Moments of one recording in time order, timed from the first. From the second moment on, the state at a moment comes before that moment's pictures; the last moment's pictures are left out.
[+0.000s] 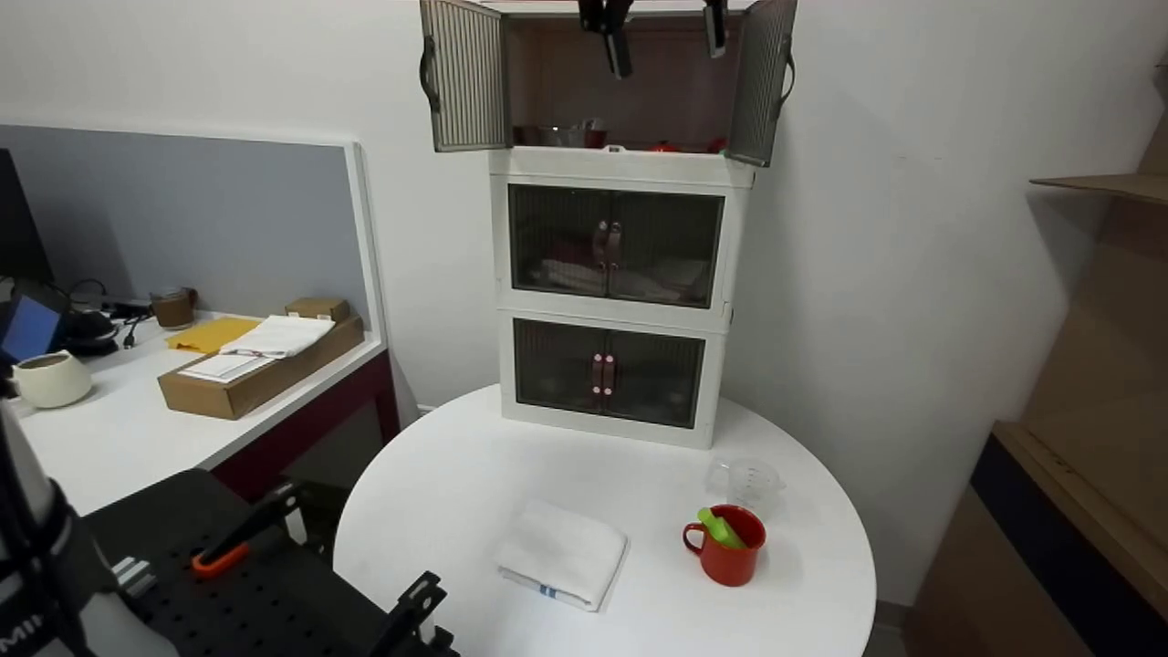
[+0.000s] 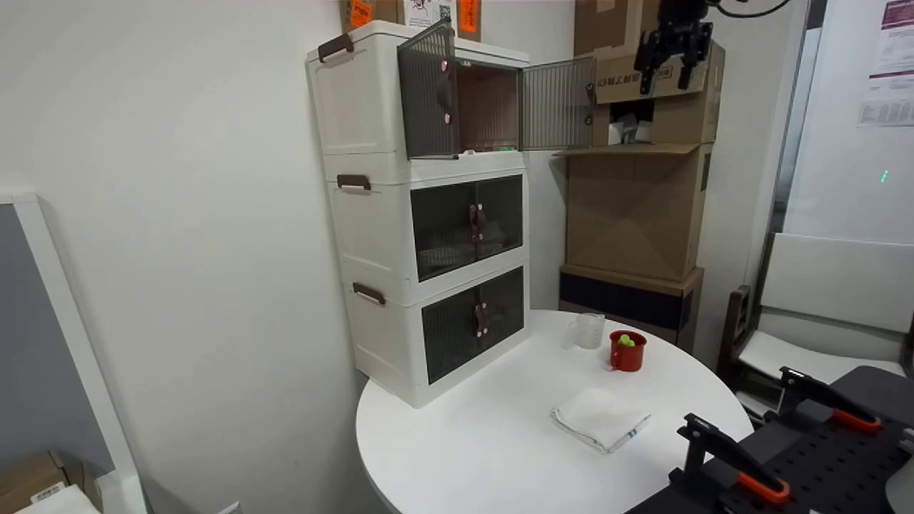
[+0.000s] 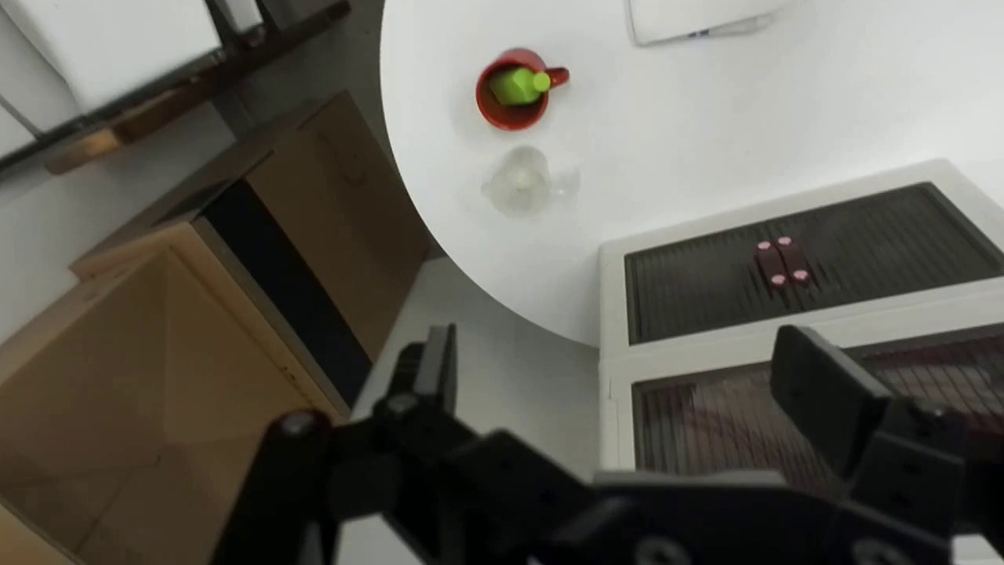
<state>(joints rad) -0.13 -0.38 -0.15 -2.19 -0.19 2.14 -0.15</state>
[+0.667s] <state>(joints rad) -0.10 0.03 -0.18 -1.63 -0.02 2.09 -0.43</state>
